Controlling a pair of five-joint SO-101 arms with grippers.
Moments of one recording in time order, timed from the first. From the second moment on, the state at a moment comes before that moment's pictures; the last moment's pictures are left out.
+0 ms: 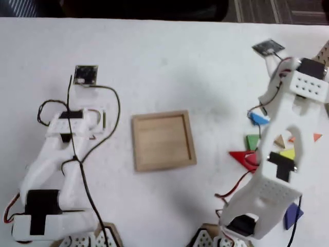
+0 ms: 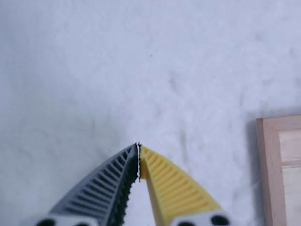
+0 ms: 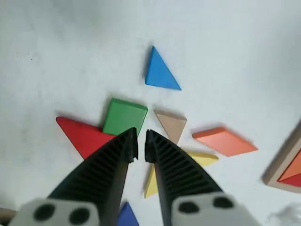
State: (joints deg) left arm -7.2 -7.2 43.3 38.3 4.2; right arm 21.4 20.7 -25.9 96.2 48.4
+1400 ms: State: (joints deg) left arm -7.1 -7.2 43.3 38.3 4.2; right arm 68.1 -24.0 60.1 54.7 88.9
